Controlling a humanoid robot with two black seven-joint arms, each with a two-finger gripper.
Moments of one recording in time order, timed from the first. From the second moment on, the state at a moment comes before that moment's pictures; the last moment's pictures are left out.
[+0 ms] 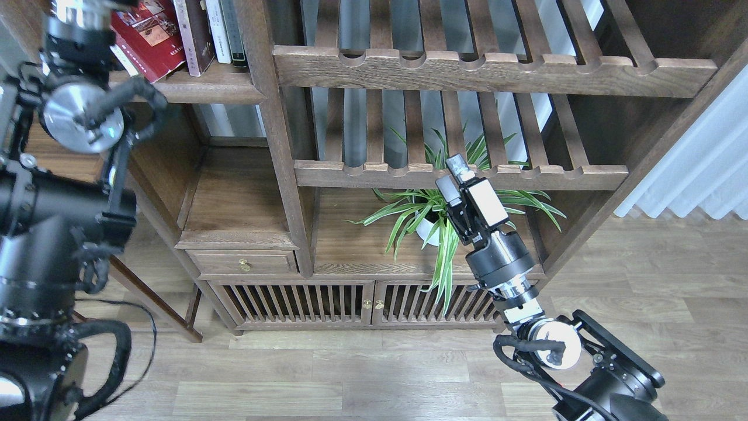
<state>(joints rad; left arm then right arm) -0.74 0.00 -1.48 -1.38 0.52 -0.42 -0.19 0.14 -0.16 0.95 1.34 0.17 0.58 0.20</state>
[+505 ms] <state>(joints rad) -0.51 0.00 -1.24 -1.38 0.51 -0.49 -0.18 0.21 -0.12 0.95 1.32 0.17 0.58 0.20</state>
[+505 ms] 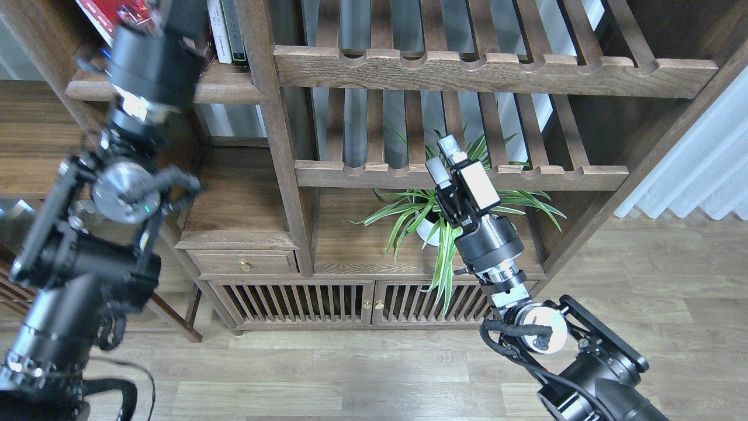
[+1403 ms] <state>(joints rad) -0.37 0.00 -1.05 -1.34 0.51 -0.49 -0.05 0.20 -0.11 0.98 1.32 0.18 0.58 0.20</state>
